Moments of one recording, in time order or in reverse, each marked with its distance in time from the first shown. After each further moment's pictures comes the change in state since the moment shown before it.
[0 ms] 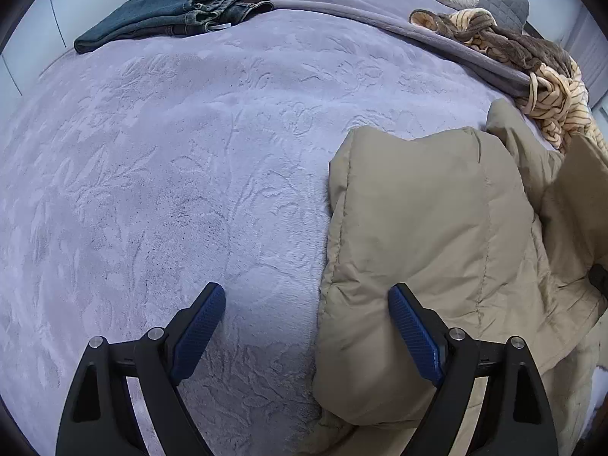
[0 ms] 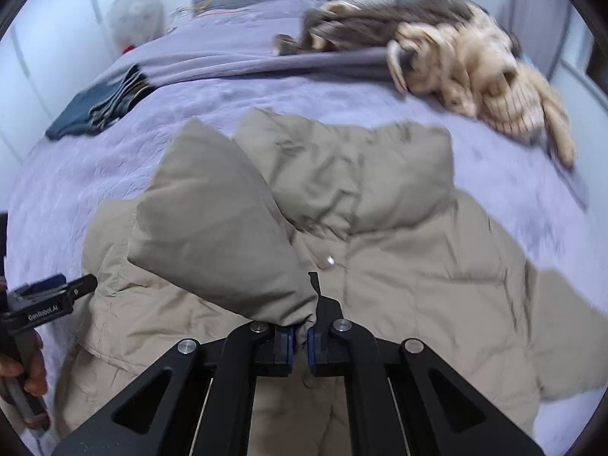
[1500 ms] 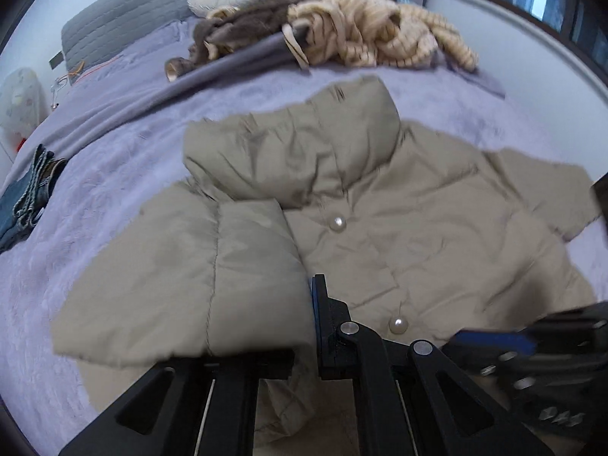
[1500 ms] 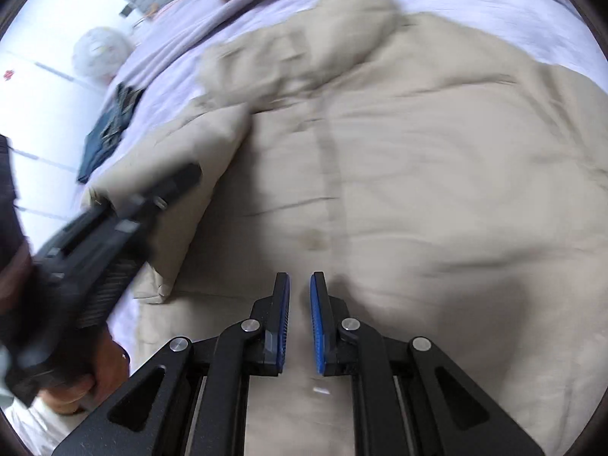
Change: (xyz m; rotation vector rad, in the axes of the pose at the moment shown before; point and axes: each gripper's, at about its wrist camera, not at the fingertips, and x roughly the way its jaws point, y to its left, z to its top) left arm -0.030 -0.251 -0.027 0.648 -0.107 -0.162; right arm 0.003 -0.020 -0.068 0.328 0.245 0.236
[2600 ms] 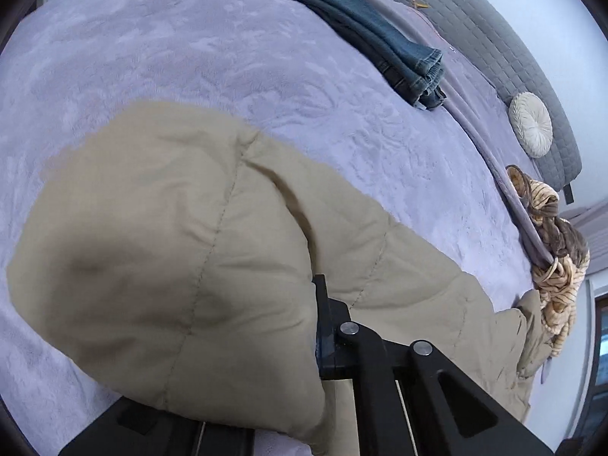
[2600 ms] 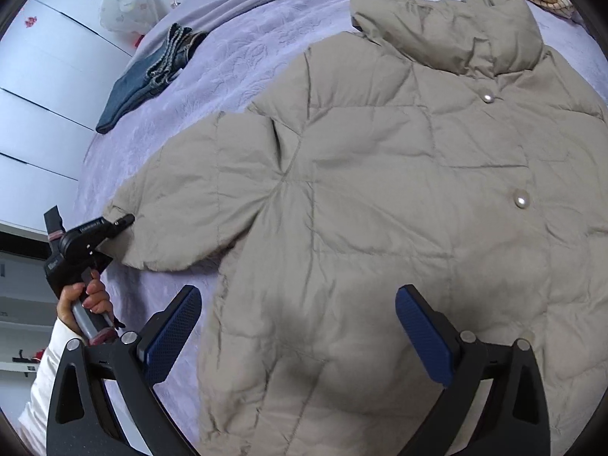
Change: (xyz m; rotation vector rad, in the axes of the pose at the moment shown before) left arm -0.055 0.424 -0.242 -1.123 -0.078 0.085; right arm 0.040 0.148 -0.049 -0.138 0.040 0.029
